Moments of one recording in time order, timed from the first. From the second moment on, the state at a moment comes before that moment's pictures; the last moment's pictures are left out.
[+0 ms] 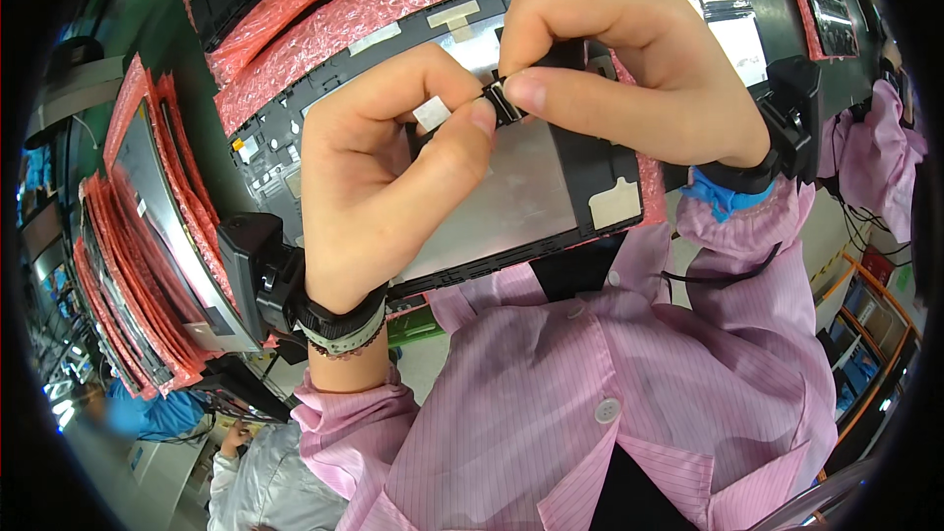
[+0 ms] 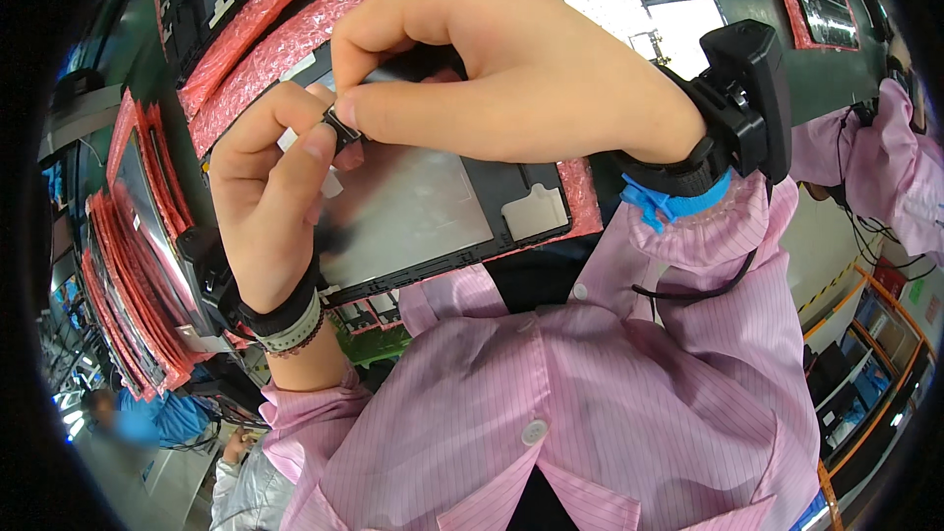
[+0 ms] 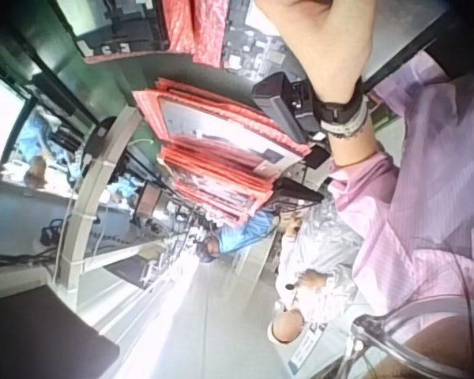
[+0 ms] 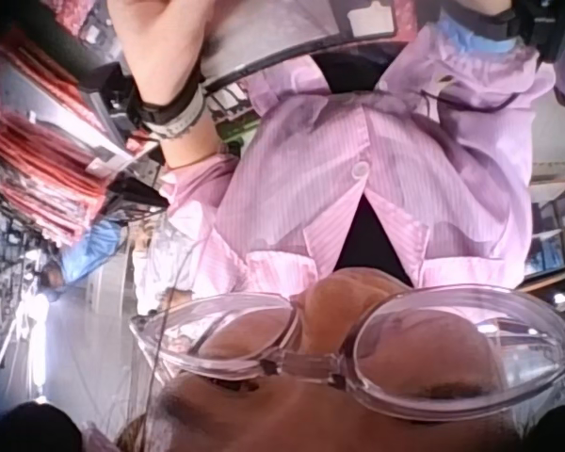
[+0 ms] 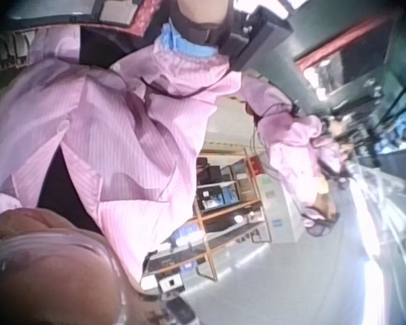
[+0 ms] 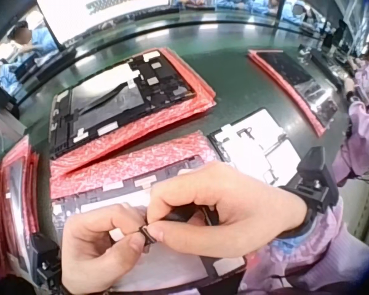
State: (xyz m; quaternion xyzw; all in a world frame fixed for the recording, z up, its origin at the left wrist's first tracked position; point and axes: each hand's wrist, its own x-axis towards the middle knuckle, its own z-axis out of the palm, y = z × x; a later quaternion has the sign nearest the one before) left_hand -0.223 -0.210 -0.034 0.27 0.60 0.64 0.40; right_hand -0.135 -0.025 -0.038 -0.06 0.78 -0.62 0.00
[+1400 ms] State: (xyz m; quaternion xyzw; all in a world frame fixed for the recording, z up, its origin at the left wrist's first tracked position) left_hand -0.222 -0.210 -0.035 0.37 0.65 0.57 0.34; right_hand -0.142 -0.021 -0.048 -0.14 0.75 -0.65 0.00
